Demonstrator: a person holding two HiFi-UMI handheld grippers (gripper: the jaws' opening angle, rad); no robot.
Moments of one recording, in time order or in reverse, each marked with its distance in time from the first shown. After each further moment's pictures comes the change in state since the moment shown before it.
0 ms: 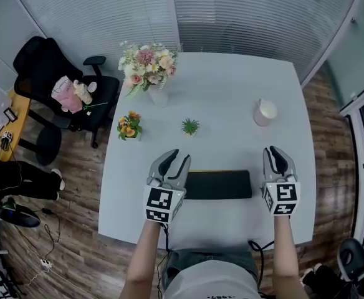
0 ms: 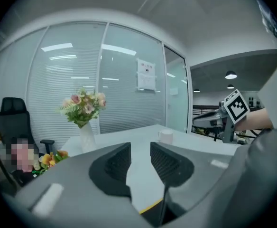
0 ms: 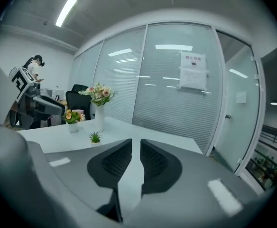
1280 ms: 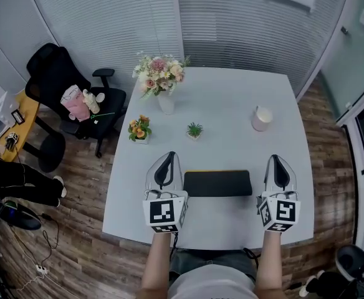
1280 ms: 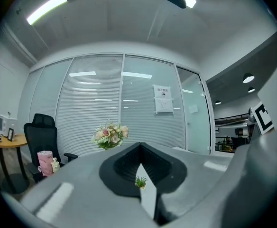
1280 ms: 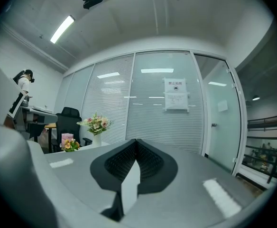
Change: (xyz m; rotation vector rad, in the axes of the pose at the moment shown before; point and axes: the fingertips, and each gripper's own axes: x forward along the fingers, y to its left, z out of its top) left arm -0.096 0.011 0.071 -0.029 -0.272 0.281; right arm -0.096 0.027 0.069 0.115 -0.255 -0.148
